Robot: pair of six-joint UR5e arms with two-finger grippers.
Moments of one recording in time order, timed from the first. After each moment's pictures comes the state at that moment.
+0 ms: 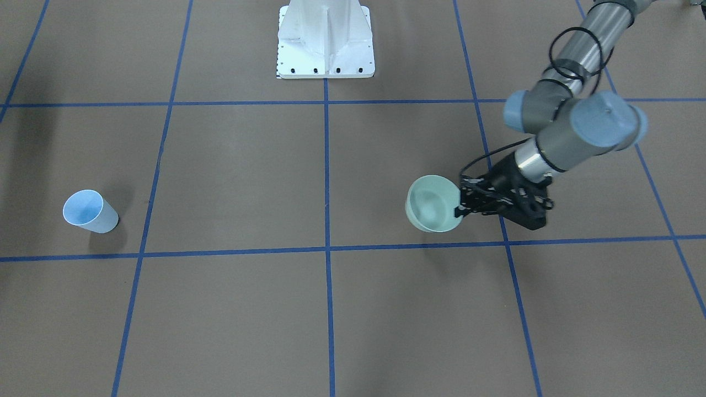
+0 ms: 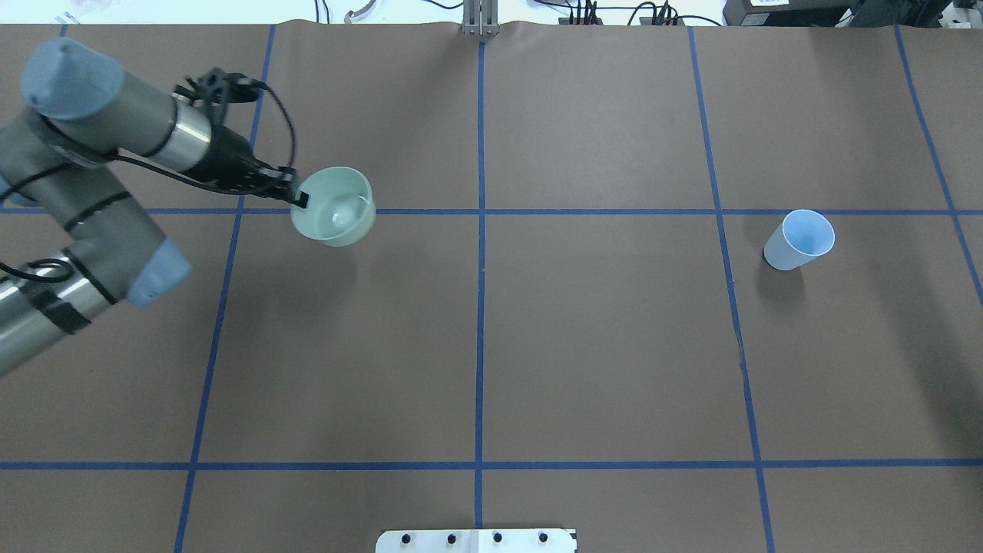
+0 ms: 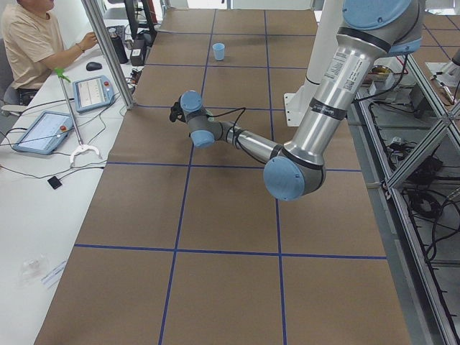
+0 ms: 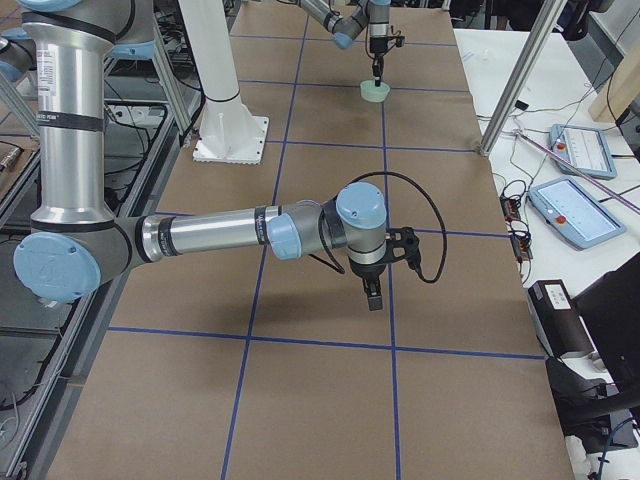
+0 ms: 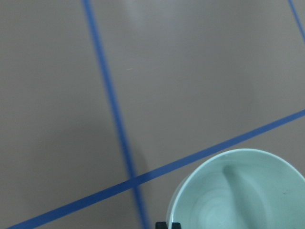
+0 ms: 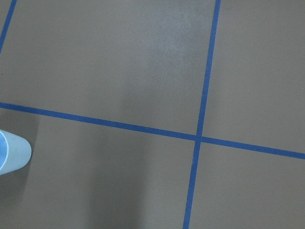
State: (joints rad) left arm -0.83 -2.09 -1.43 -2.31 -2.24 -0.98; right arm 1.53 -1.63 1.79 -1.45 2.34 0.07
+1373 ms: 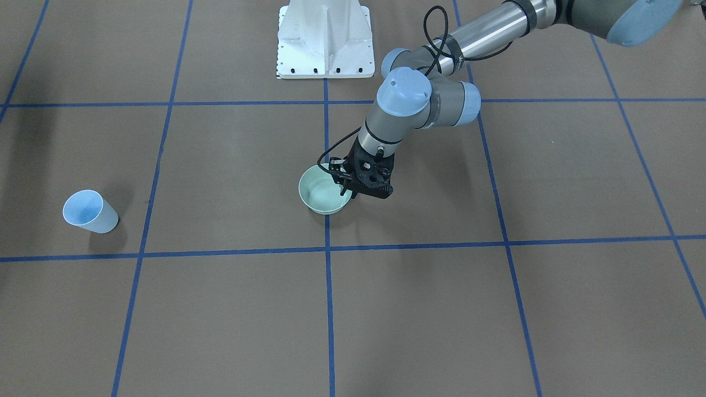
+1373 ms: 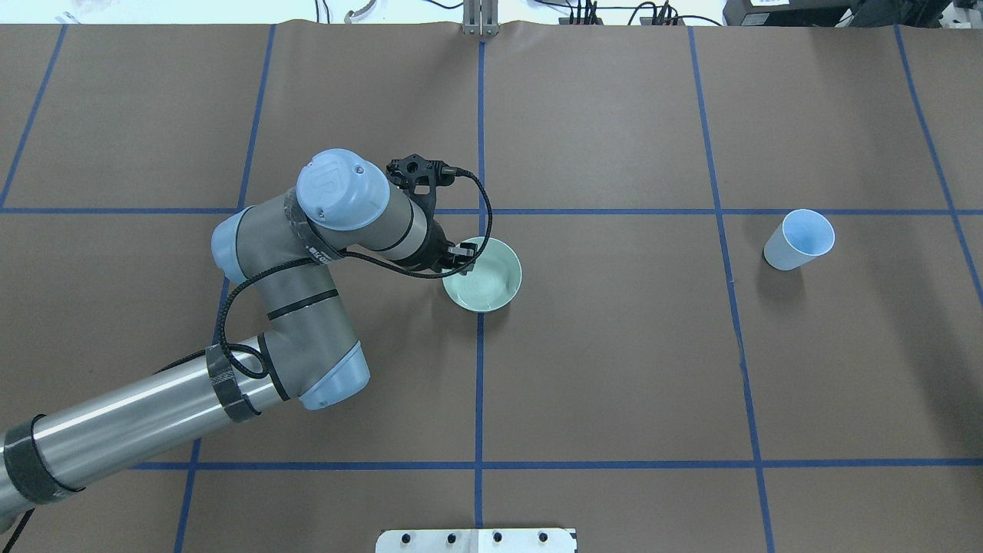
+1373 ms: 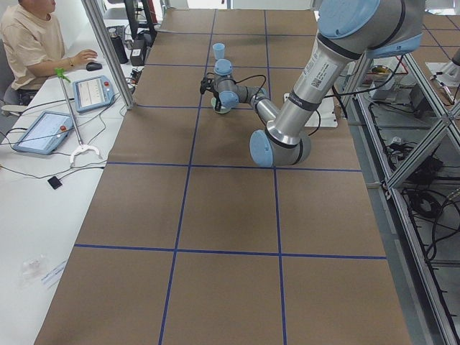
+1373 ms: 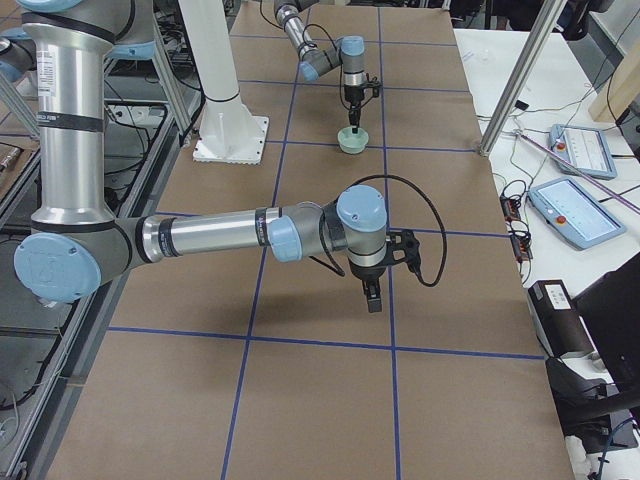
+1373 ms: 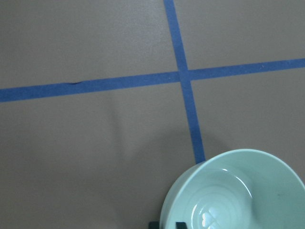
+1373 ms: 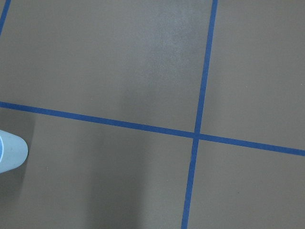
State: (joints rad) left arm -0.57 -2.29 -1.44 -2.05 -1.93 -1.11; right arm 1.53 -1.63 1.79 -1.44 2.35 0.08
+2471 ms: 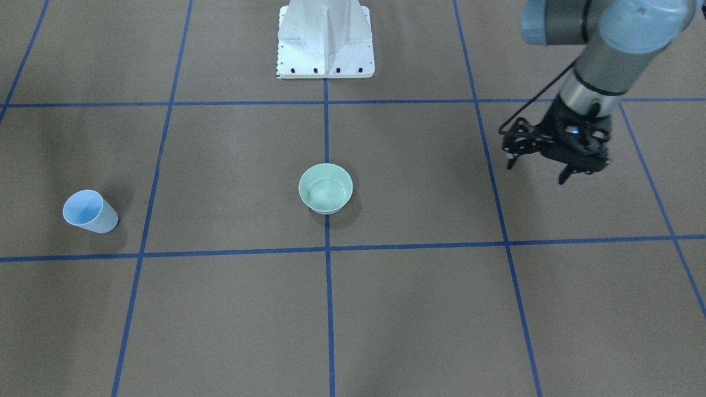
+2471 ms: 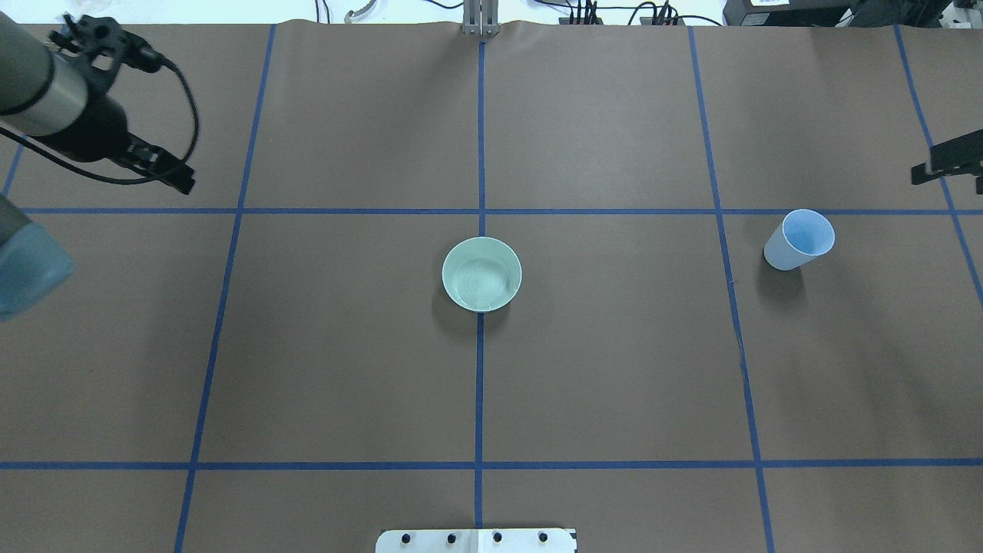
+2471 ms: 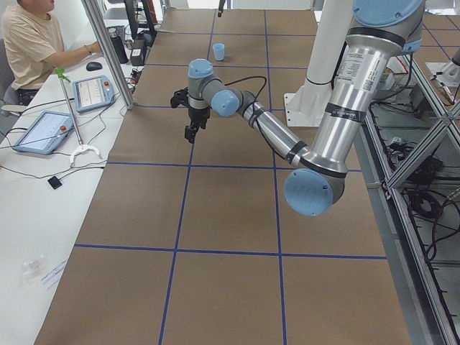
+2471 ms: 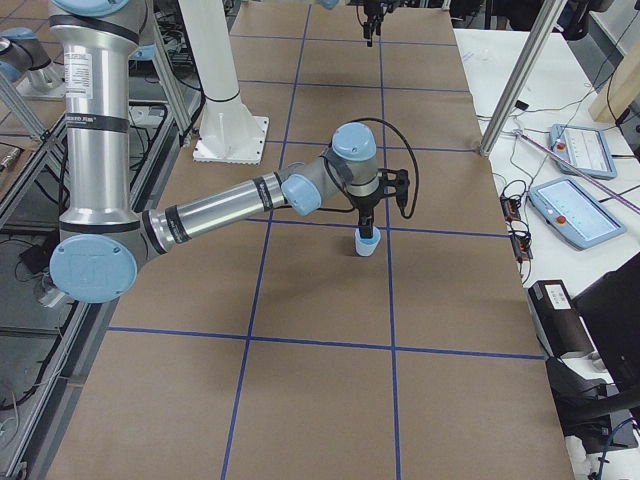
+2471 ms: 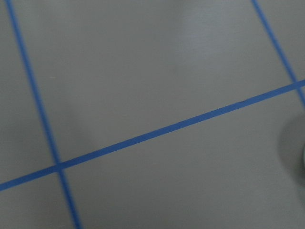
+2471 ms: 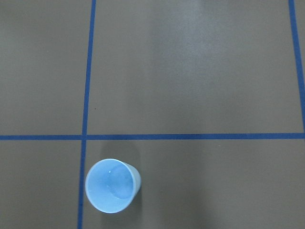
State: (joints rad) left arm -1.06 -1.85 -1.92 -1.55 -2.14 -0.32; right arm 1.20 -1.60 2.00 -1.28 2.24 0.85
